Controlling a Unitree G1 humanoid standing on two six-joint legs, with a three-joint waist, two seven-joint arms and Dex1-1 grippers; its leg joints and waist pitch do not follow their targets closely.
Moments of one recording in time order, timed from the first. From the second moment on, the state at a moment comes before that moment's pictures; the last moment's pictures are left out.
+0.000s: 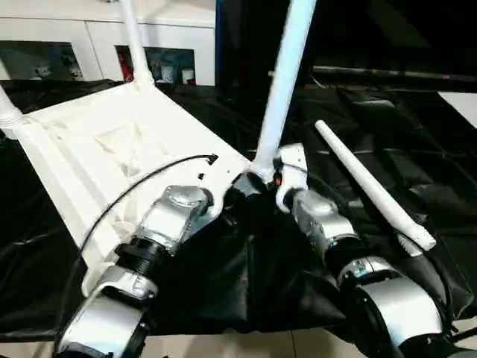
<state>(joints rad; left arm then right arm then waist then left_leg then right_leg) -0.69 0.19 -0.24 0.57 0.04 0.47 -0.60 -0.81 -0.03 -0.01 1.15 0.12 -0.08 0.38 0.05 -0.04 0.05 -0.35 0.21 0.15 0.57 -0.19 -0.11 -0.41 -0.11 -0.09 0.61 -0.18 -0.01</state>
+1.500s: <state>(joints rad) -0.54 0.40 -0.33 0.38 0.00 0.26 -1.14 -0.46 -0.33 0.19 0.48 0.15 0.11 0.99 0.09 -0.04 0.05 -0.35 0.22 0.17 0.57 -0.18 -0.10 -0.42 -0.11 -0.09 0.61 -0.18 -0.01</state>
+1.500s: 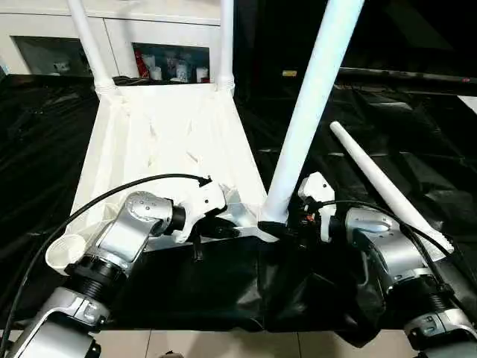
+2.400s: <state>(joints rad) -0.67 0.14 -0.27 0.58 0.09 0.41 -0.65 -0.68 0.02 -0.01 0.88 0.09 0.08 0.20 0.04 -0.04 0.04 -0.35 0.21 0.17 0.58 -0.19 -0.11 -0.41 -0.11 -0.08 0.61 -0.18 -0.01</state>
